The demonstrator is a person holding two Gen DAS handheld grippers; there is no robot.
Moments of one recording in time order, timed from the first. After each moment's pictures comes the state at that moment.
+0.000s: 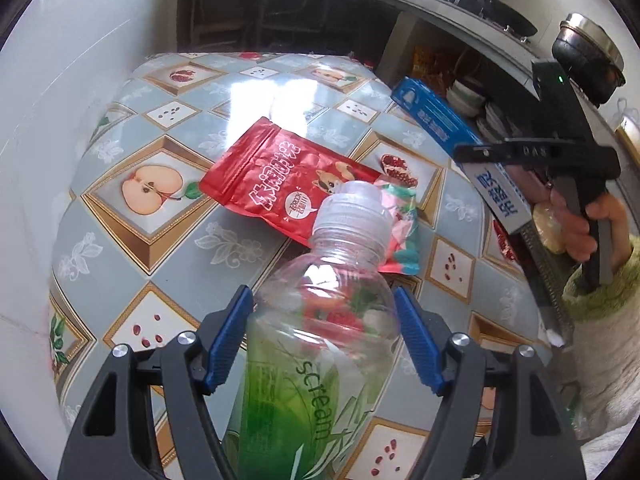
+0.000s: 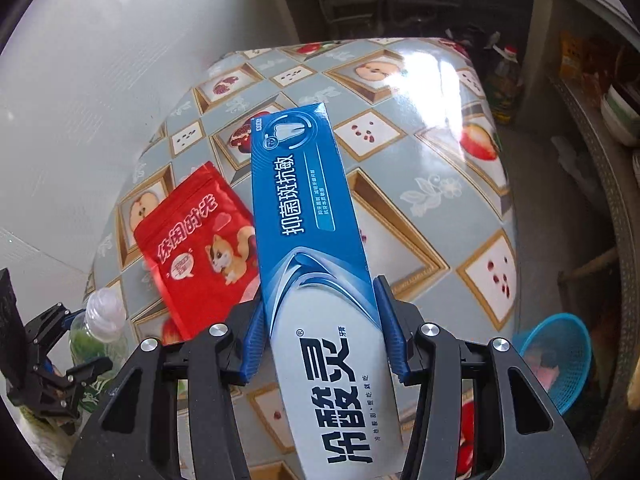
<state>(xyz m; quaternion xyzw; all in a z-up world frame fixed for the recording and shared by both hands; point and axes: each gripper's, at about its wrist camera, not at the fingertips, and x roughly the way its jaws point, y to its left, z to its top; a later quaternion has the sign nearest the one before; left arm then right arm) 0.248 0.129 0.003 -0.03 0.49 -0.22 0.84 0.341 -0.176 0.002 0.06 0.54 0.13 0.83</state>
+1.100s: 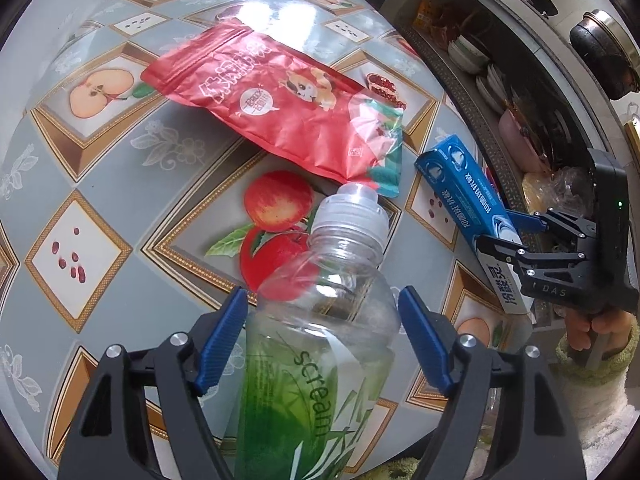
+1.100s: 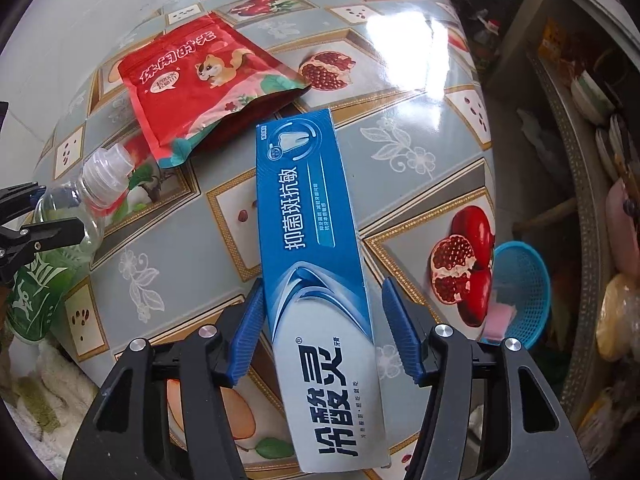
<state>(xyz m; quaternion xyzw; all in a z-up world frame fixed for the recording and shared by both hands) 0.247 0.094 -0.044 -0.05 0.60 -0.23 0.77 0.238 -0.149 -0.052 -0.07 0.60 0.07 0.79</state>
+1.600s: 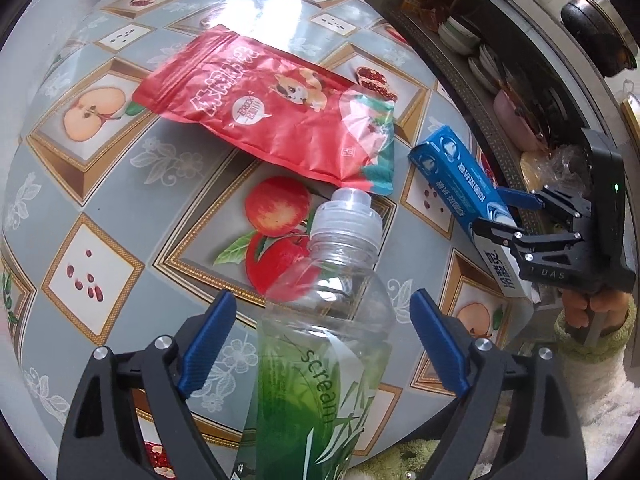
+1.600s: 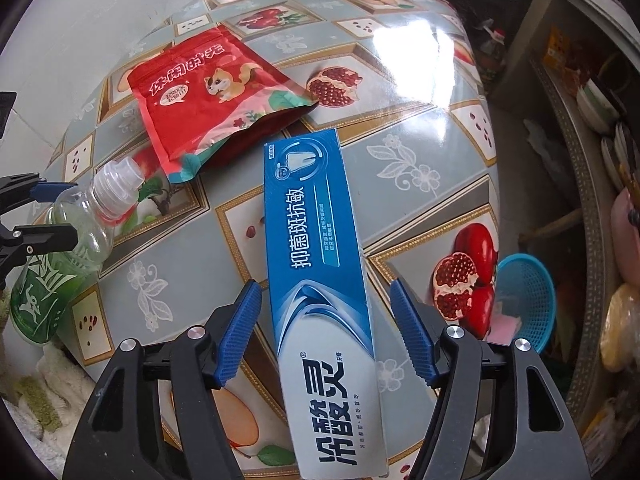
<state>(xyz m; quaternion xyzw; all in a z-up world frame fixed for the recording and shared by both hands) 0.253 0.093 -0.032 -0.01 0.61 -0.25 0.75 0.242 -0.150 -0.045 -0.06 0.59 0.09 0.80</state>
